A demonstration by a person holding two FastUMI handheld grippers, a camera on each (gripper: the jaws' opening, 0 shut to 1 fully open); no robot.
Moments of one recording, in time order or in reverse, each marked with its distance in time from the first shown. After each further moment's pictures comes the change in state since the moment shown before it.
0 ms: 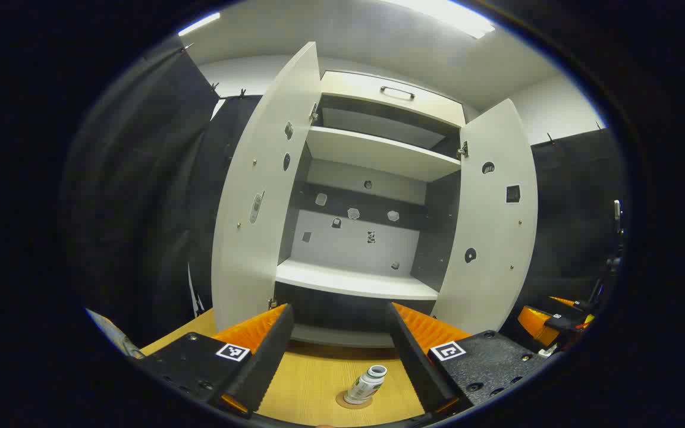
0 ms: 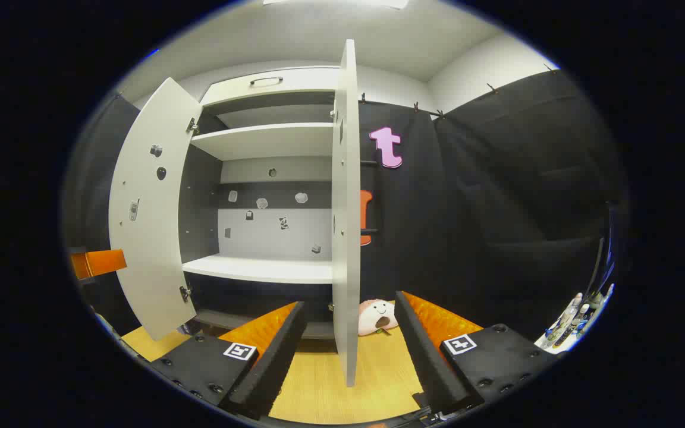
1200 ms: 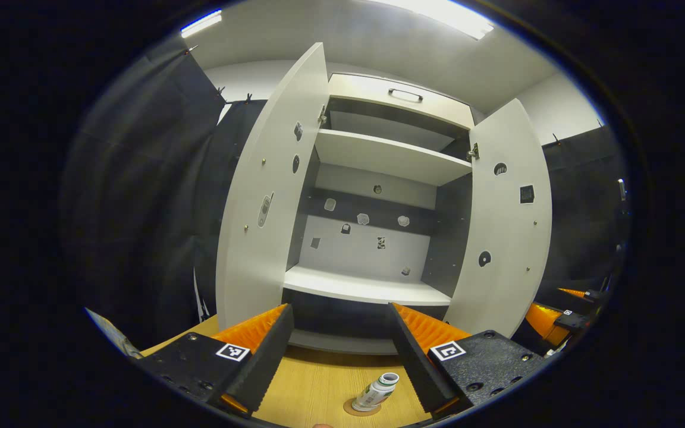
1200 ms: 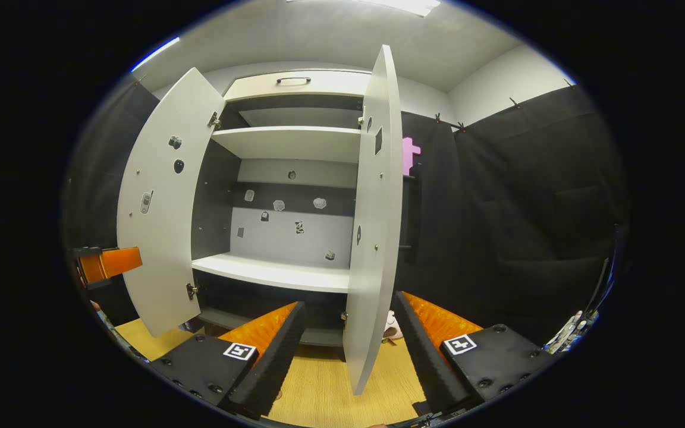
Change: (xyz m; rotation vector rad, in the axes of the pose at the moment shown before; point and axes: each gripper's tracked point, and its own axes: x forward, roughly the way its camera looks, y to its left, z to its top) left arm 0.019 0.022 -0.011 -0.003 -0.036 0.043; right arm 0.015 0.032 0.002 -0.058 -0.020 0.044
